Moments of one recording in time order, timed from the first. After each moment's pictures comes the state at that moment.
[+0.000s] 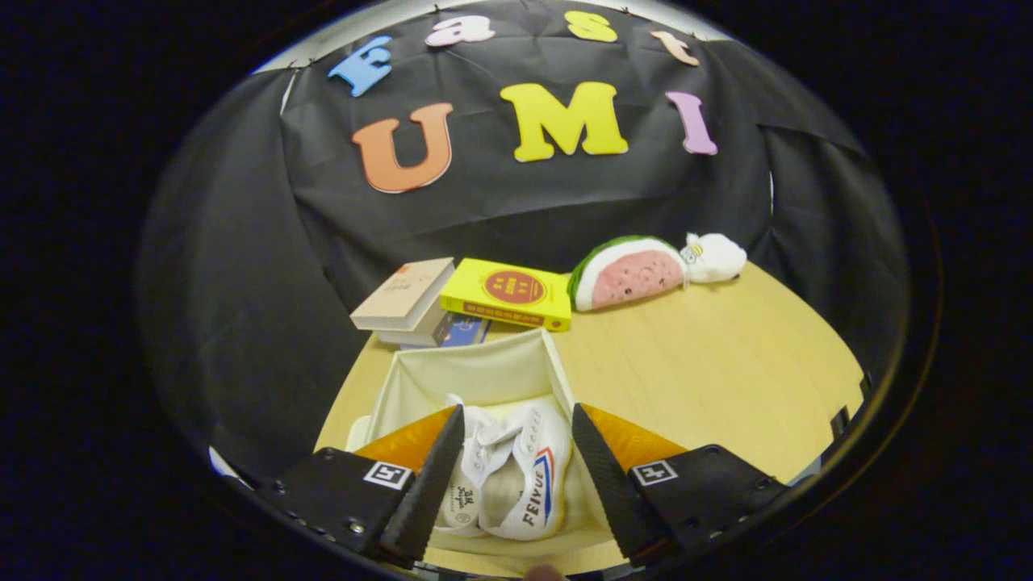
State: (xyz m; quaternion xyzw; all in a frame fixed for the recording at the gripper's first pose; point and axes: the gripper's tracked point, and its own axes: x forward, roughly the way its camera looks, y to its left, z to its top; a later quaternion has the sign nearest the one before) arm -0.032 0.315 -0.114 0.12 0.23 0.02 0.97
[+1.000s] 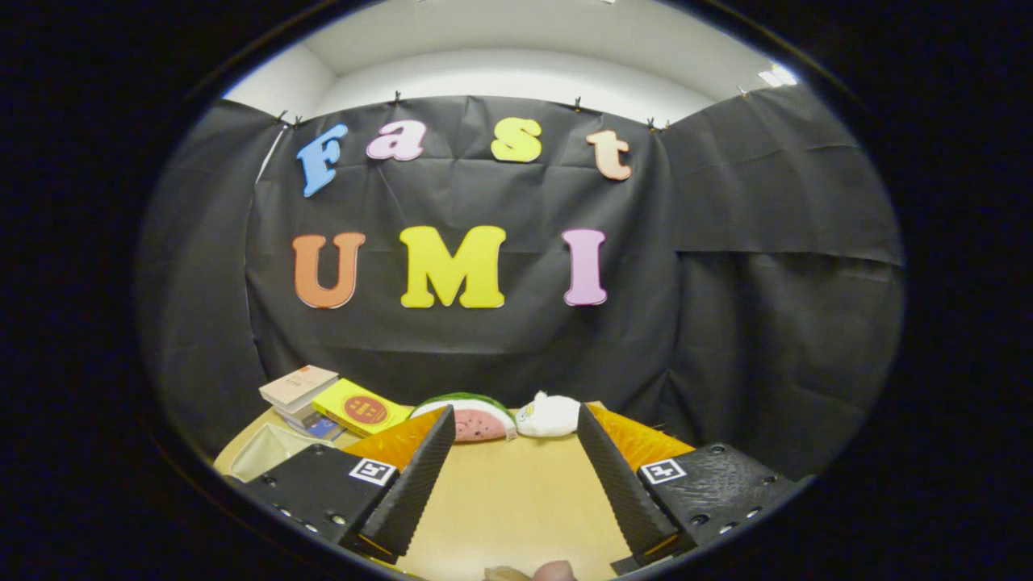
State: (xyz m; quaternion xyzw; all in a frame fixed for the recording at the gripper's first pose) arm -0.083 -0.060 0.039 0.06 0.04 -0.08 0.99
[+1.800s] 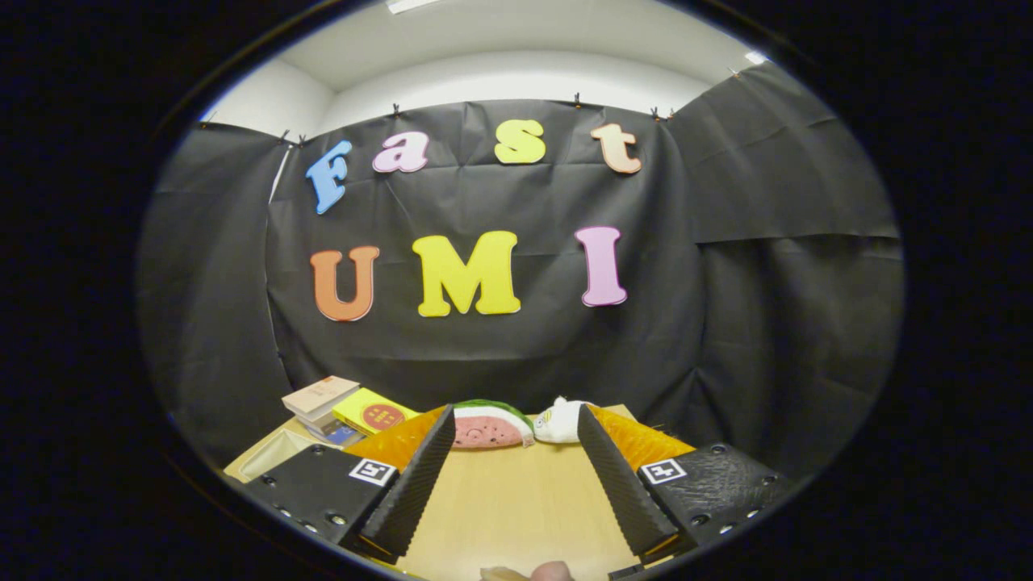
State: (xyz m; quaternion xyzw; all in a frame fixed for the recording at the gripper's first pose) arm -0.066 -0.062 0.034 0.08 0.04 -0.02 1.00
